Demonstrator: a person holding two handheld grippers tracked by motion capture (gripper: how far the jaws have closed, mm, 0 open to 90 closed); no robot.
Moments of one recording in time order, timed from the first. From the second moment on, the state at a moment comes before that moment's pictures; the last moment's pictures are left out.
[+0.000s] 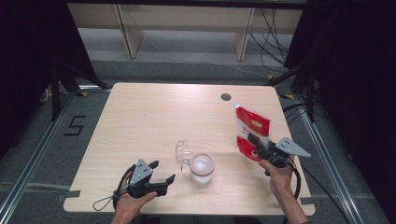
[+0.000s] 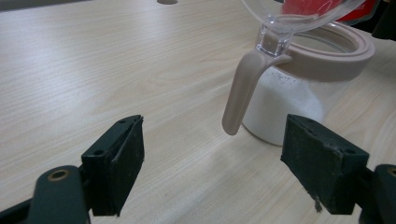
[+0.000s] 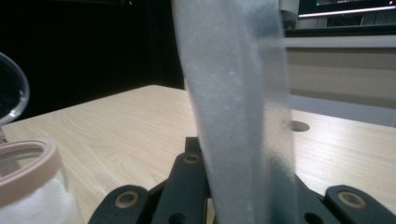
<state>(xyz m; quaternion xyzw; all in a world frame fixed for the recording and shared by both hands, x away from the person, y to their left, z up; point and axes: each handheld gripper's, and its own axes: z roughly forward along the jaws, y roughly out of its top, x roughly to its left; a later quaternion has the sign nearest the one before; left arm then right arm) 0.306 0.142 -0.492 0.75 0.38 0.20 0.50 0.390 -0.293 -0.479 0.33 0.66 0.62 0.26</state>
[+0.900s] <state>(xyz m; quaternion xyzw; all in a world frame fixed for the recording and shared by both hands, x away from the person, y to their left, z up) 0.306 0.142 -0.493 0.75 0.37 0.20 0.50 0.409 -0.282 -0.500 0.34 0.69 0.57 0.27</state>
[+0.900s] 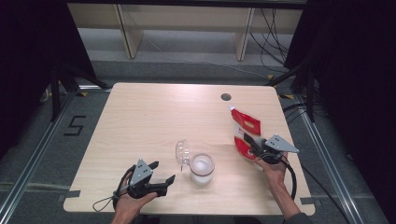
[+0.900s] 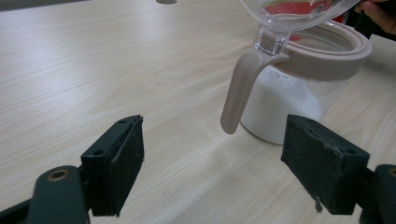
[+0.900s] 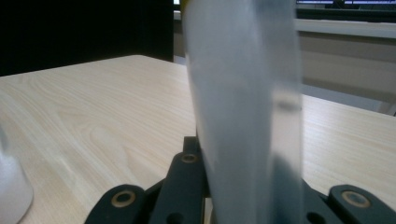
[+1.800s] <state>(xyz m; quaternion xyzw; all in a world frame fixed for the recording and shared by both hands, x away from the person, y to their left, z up) 0.306 0.141 -0.493 0.75 0.38 0.20 0.50 0.402 -0.288 -0.497 0.36 0.70 0.56 0.26</state>
